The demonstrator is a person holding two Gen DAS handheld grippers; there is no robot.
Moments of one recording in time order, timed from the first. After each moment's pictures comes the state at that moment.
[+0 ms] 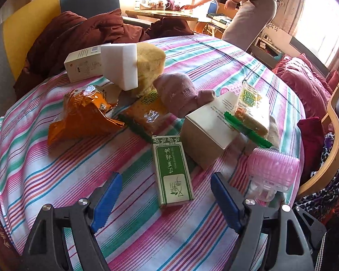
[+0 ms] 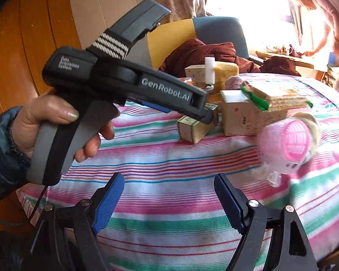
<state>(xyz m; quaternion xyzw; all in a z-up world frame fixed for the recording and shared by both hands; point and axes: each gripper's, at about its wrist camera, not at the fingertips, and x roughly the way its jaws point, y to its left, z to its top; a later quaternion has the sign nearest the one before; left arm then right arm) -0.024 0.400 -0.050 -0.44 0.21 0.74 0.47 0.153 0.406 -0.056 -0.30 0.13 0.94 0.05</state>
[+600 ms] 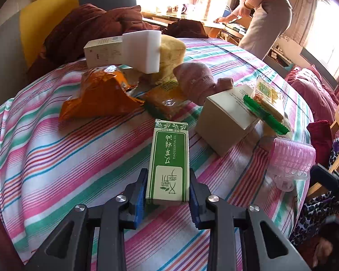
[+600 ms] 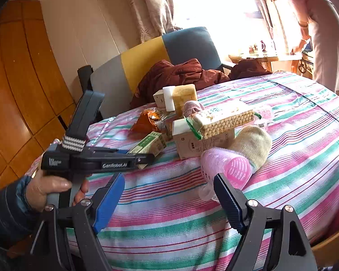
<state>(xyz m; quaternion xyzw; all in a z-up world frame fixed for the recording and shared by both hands) -0.021 0.358 -0.067 -0.44 0.18 0.77 0.44 0.193 0.464 -0.017 -0.24 0.20 0.94 0.11</state>
